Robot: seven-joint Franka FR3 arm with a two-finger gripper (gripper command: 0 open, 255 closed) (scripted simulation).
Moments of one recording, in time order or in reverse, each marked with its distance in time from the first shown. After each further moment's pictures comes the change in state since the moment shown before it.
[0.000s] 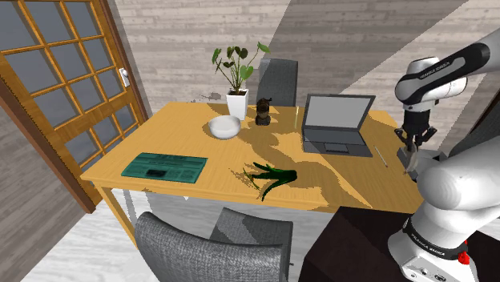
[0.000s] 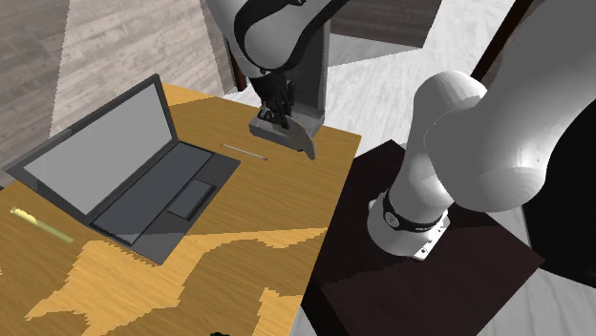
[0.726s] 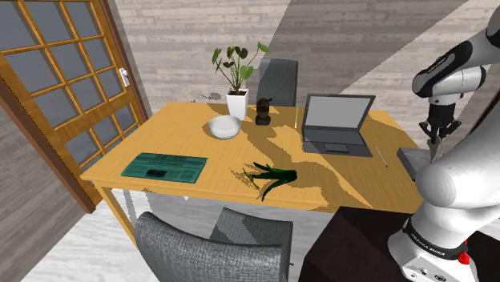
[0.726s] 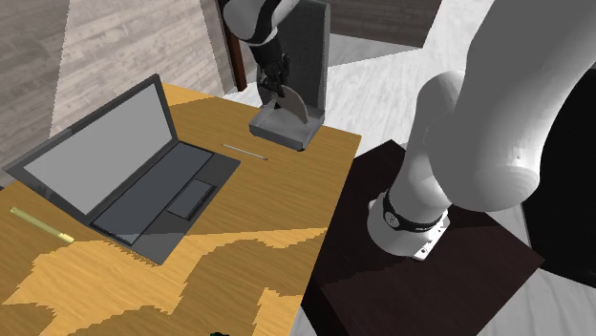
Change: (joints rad) arm -0.066 0.319 -0.177 0.298 0.086 0.079 -0.319
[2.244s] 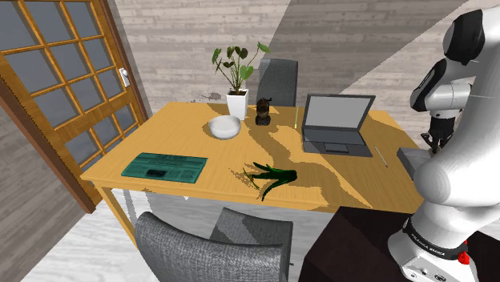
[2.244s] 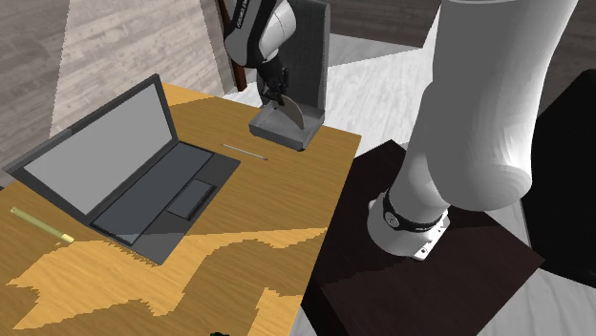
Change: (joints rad) arm -0.083 0.300 -0.006 0.102 0.180 0.186 -0.176
